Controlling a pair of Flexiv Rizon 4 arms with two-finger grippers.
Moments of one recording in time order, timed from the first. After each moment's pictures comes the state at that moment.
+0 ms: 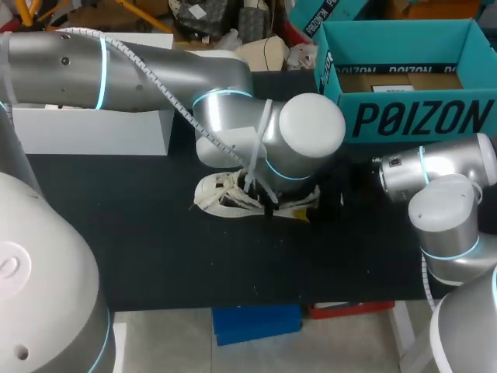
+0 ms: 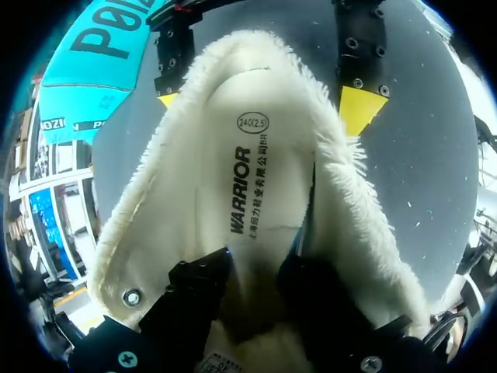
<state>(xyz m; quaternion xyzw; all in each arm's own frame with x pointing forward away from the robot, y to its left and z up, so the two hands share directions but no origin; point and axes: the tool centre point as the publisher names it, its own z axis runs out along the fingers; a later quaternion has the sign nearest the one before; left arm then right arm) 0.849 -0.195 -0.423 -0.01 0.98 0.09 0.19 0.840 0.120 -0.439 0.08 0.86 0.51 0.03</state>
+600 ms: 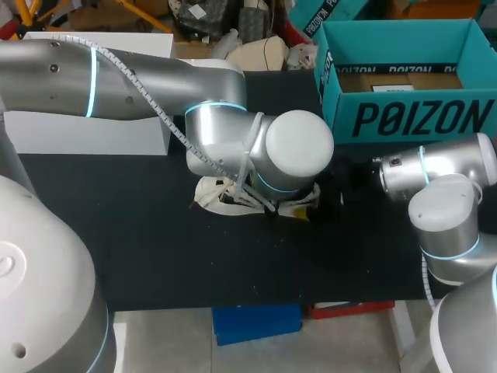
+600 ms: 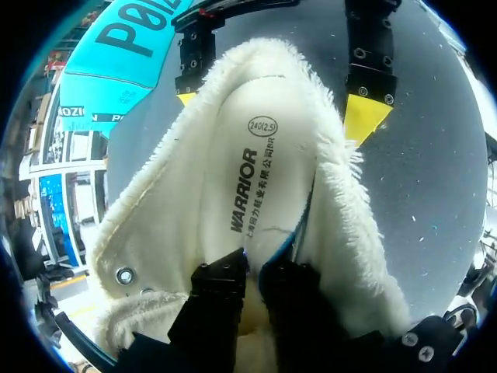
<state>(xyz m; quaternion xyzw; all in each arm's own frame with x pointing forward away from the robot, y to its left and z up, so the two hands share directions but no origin) 0.849 -0.197 -0.425 -0.04 0.97 0.06 0.23 0.841 0.120 -0.439 0.08 0.86 0.51 0.03</state>
